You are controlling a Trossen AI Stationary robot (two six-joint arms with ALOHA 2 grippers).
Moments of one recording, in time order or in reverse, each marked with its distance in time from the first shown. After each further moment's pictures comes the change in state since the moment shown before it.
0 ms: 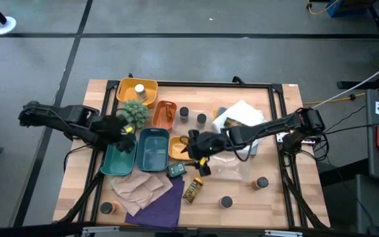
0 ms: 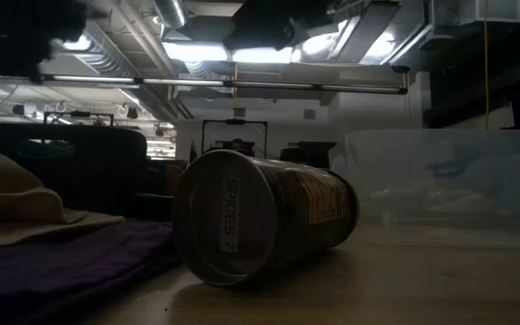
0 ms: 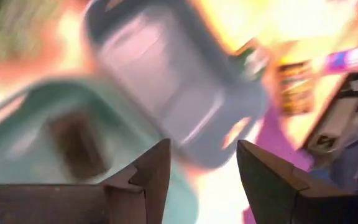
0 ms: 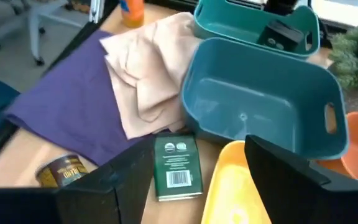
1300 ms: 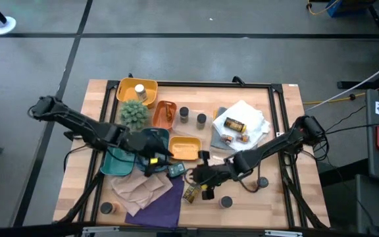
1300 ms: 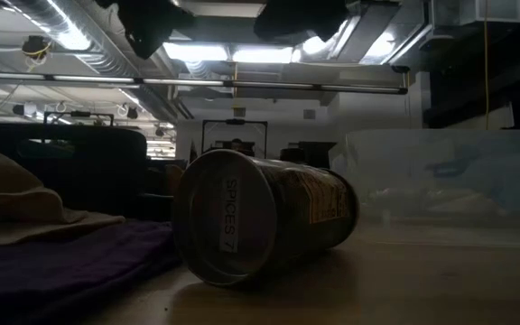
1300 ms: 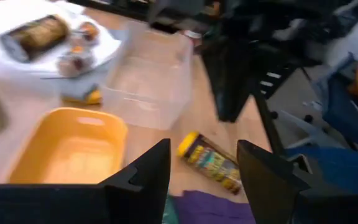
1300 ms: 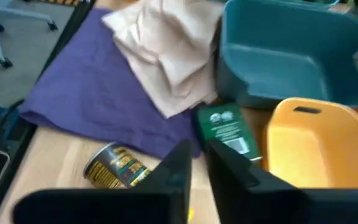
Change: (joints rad) left arm -0.165 0.513 0.000 0.966 -0.100 0.683; right arm 0.261 0.066 0.000 -0.053 0.326 0.320
